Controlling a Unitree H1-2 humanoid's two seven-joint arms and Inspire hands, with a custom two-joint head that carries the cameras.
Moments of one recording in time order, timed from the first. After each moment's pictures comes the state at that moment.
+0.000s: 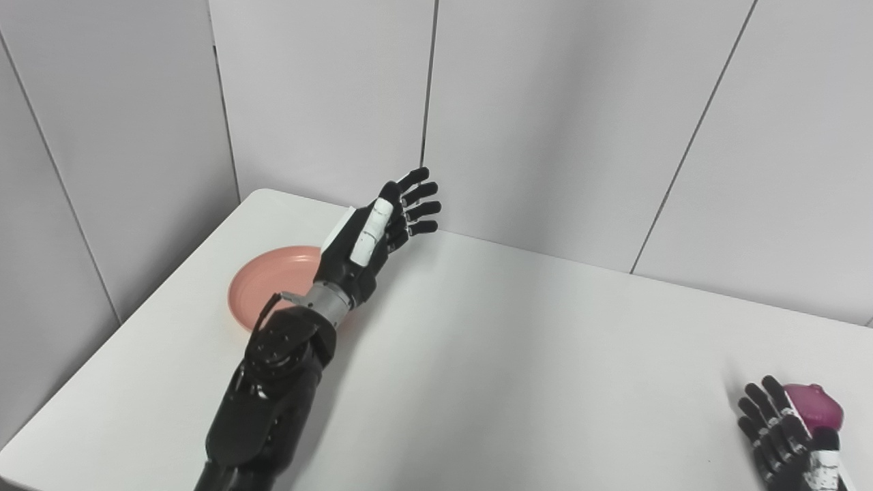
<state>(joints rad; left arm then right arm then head) -0.43 0.18 0.10 0.05 -0.26 0.17 -0.17 -0.09 -0.27 -0.18 0.18 0.31 -0.04 0.31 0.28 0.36</state>
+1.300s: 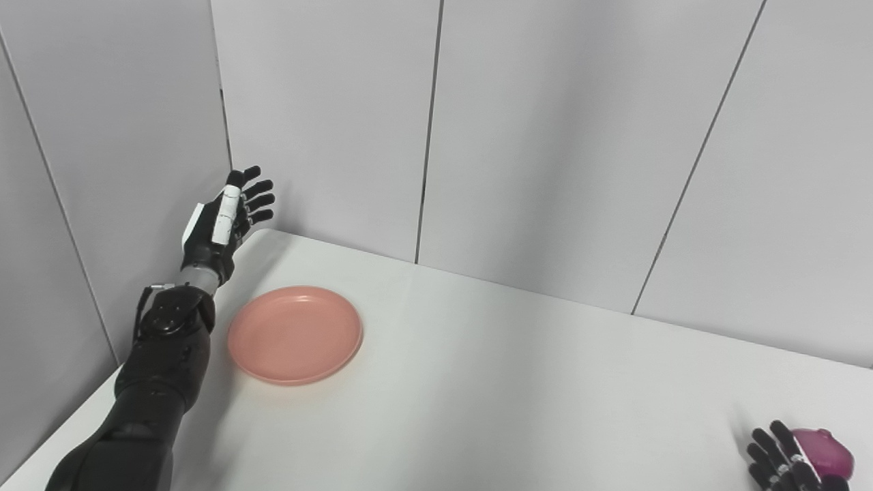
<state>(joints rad) -0.72 0.49 0.30 0.97 -0.25 -0.35 -0.17 -0.08 -0.27 -0.18 0.18 0.30 -0.05 0.31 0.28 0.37</state>
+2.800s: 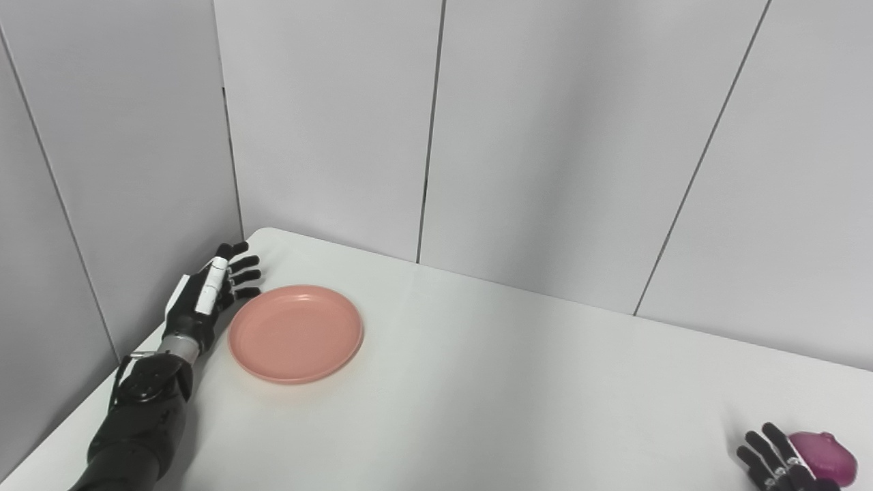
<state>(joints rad) -0.56 0.47 0.29 1.00 -0.26 -0.37 -0.21 -0.07 -0.27 -0.17 0.15 0.30 -0.04 0.31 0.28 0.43</state>
